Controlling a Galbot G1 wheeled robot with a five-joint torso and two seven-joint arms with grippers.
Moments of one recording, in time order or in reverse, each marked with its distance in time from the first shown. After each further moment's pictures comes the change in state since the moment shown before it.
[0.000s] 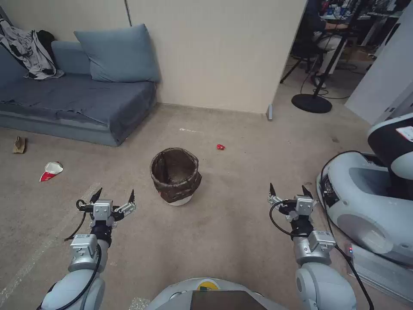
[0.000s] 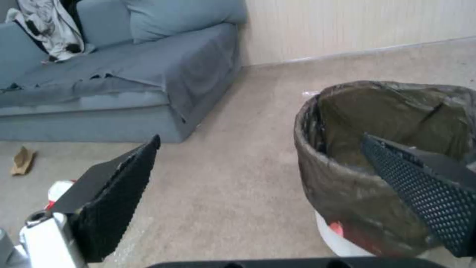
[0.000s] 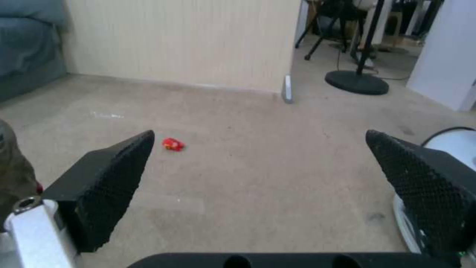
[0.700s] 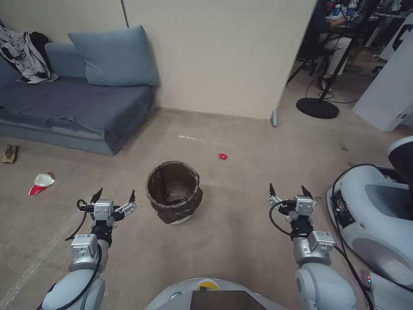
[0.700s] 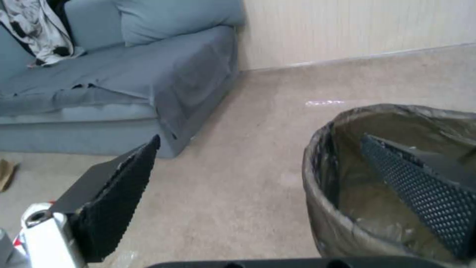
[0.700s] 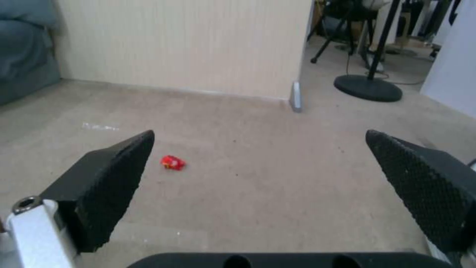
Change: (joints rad) left arm 0.000 0.002 0.003 0.001 -0.001 0.001 0.002; right arm -0.003 0.000 -0.002 -0.001 -0.001 0.004 0.000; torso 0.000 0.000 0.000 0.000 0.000
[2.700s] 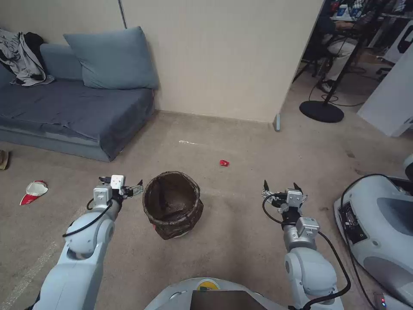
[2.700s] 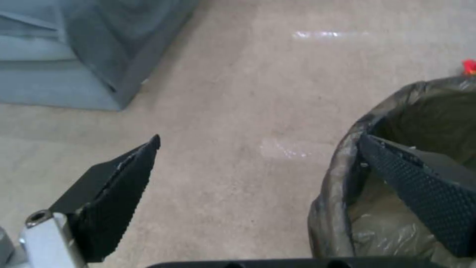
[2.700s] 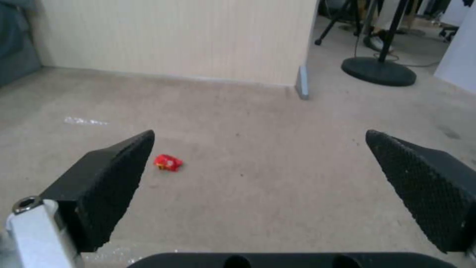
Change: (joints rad) left arm -0.497 0.148 0.096 0.282 -0.140 0.529 0.030; right arm 0.135 0.000 -0.020 -0.117 -0.019 -0.082 0.021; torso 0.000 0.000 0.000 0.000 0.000
